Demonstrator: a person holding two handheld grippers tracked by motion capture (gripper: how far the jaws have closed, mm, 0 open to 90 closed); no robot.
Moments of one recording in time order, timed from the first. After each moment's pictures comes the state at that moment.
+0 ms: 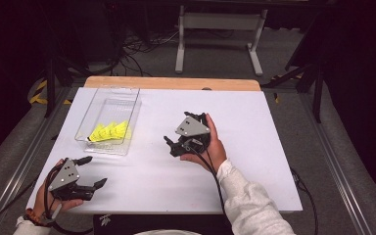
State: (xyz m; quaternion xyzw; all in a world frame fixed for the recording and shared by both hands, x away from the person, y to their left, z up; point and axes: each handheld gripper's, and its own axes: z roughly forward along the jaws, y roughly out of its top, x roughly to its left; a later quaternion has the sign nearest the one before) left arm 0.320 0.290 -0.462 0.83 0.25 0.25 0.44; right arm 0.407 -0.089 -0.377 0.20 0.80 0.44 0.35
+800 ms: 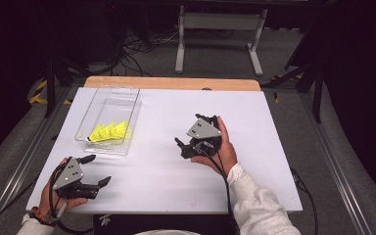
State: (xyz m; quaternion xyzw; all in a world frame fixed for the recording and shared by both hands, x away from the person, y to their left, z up) left arm 0.324 0.281 -0.462 0.82 0.25 0.25 0.45; right arm 0.400 -0.117 -0.379 0.22 0.80 0.43 0.36
